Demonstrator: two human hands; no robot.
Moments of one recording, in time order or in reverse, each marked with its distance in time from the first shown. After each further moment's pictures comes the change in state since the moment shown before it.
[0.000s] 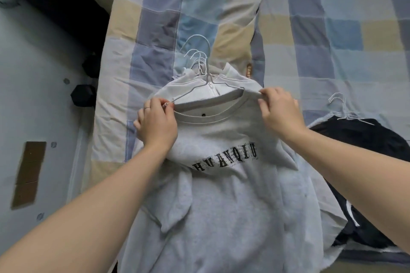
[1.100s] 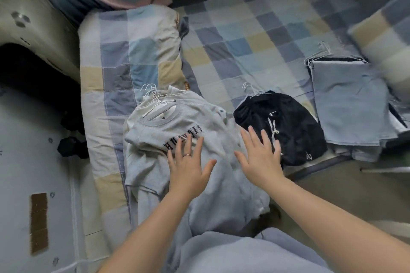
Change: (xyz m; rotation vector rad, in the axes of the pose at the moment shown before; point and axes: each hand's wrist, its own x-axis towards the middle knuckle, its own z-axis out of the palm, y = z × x) left_hand -0.279 0.064 -0.128 0.257 -0.507 0.683; right_hand -0.349 -0.011 -0.125 -0.107 -0.050 0.312
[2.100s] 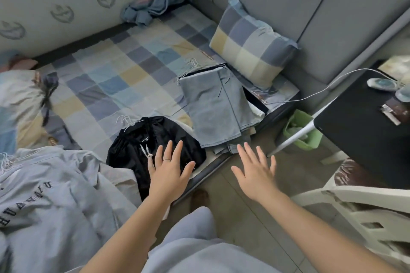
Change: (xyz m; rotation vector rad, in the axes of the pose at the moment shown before) left_hand -0.005 0.500 0.189 0.055 -0.023 0.267; right_hand -0.150 0.551 -0.060 0.190 0.099 0.352
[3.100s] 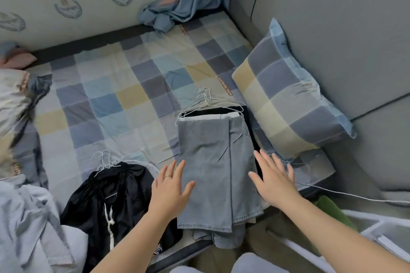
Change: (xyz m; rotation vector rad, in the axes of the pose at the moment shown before) left_hand 0.378 0.111 0.016 -0.062 -0.131 -0.273; right_hand 0.473 0.096 -0.140 -0.103 -0.220 -0.174
